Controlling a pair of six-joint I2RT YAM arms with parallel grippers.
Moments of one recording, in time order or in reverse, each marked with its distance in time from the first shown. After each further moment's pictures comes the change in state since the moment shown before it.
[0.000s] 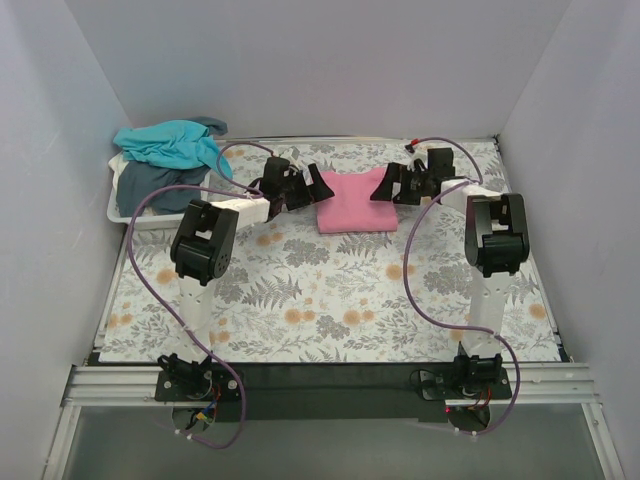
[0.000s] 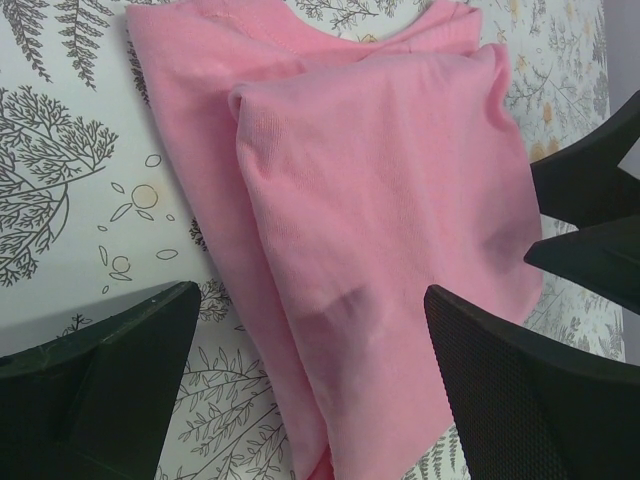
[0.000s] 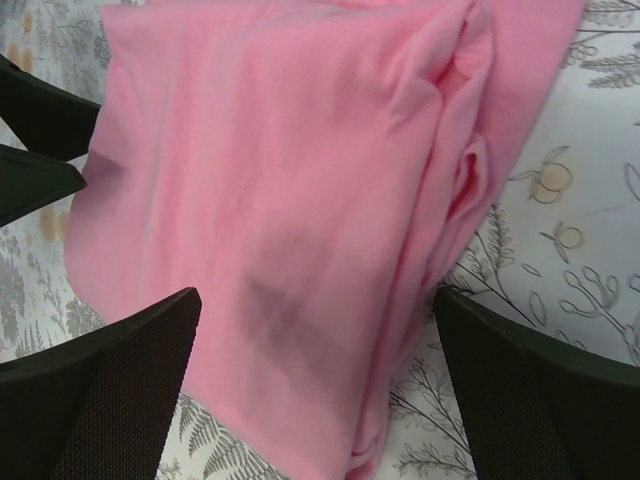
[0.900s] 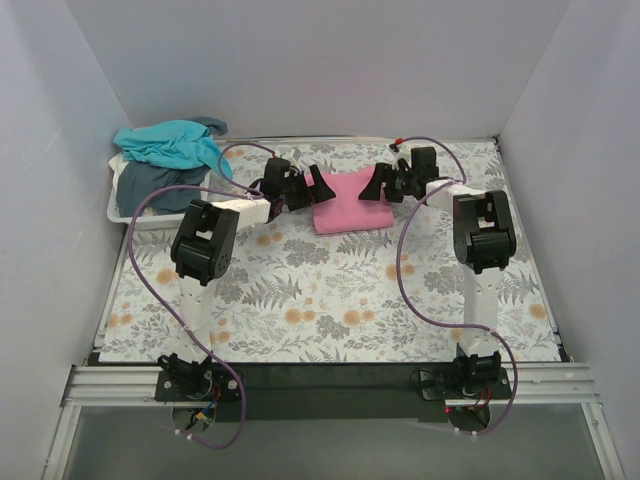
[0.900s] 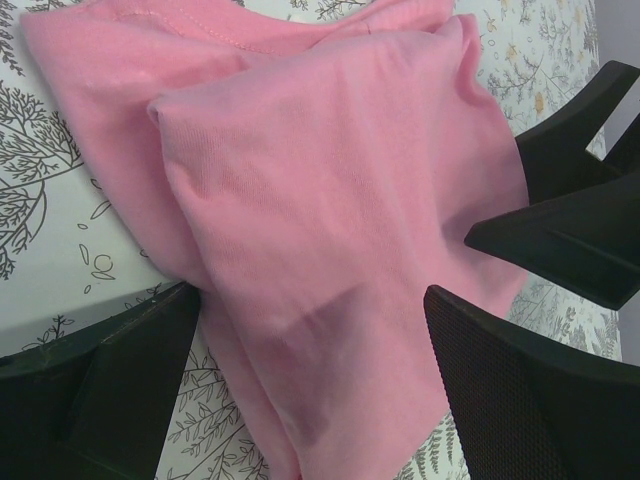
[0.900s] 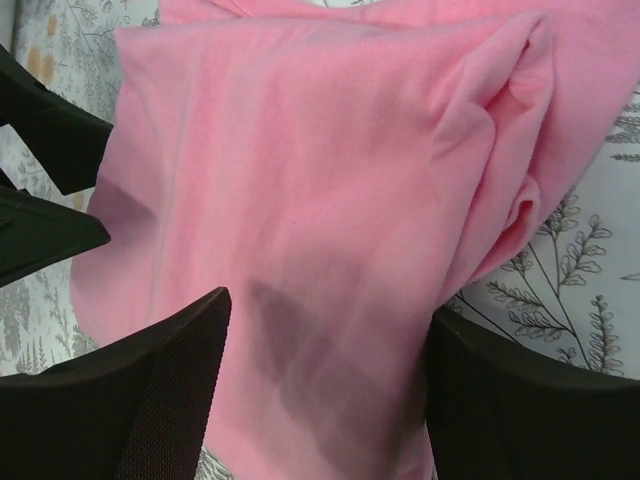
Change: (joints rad) left arm -0.005 0.000 -0.008 0.015 0.021 0.003; right arm 0.079 0.073 0.051 0.089 0.001 0.047
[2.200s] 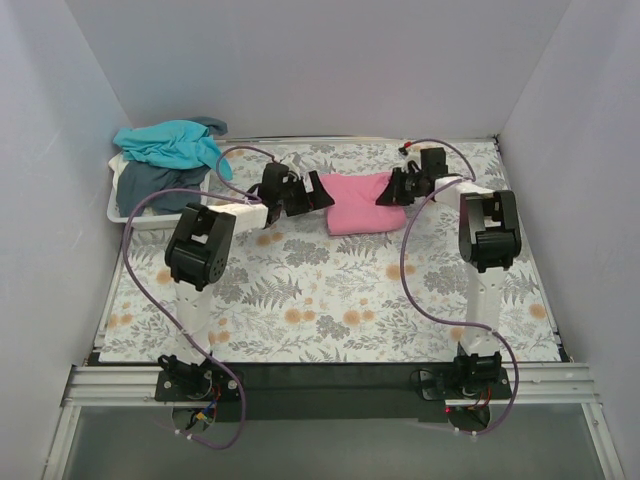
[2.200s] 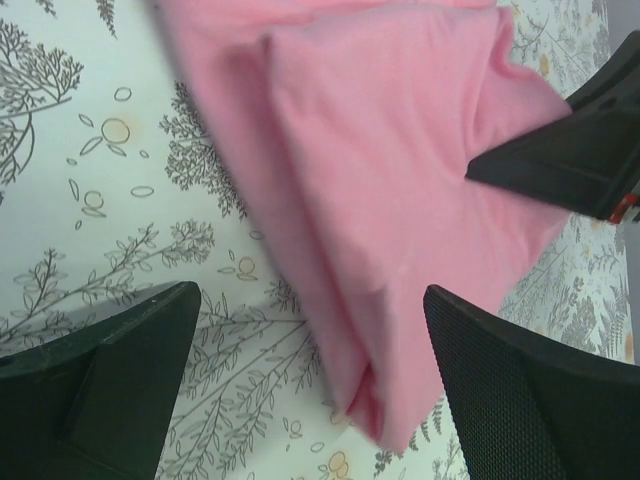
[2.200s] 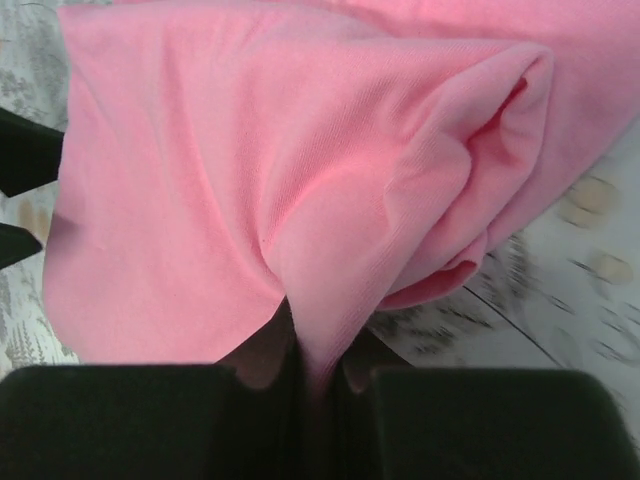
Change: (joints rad) left arm -0.006 -0.055 -0.081 0.014 0.004 0.027; right arm -0.029 0.005 0.023 -0.119 0.009 -0.042
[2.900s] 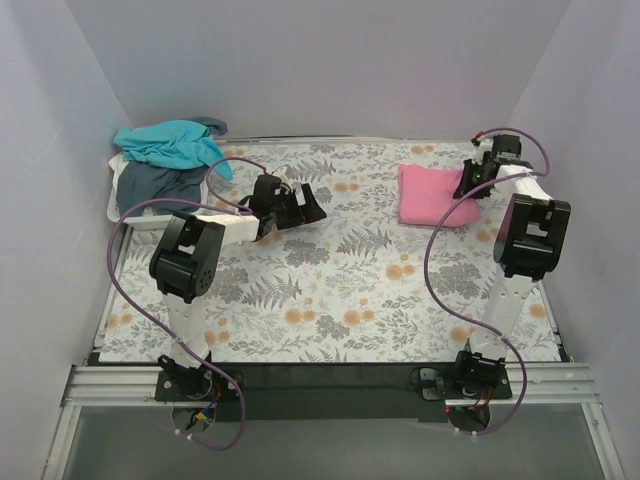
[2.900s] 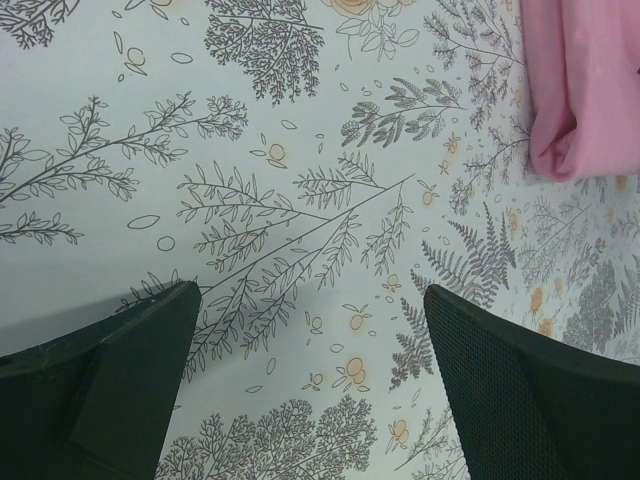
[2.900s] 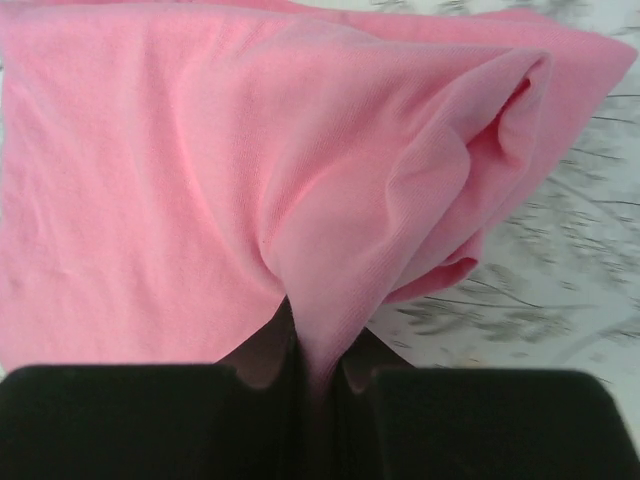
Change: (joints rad) left arm 0.000 -0.168 -0.226 -0.003 -0.031 0.019; right arm -0.317 -0.103 0.097 -0.345 0.311 -0.276
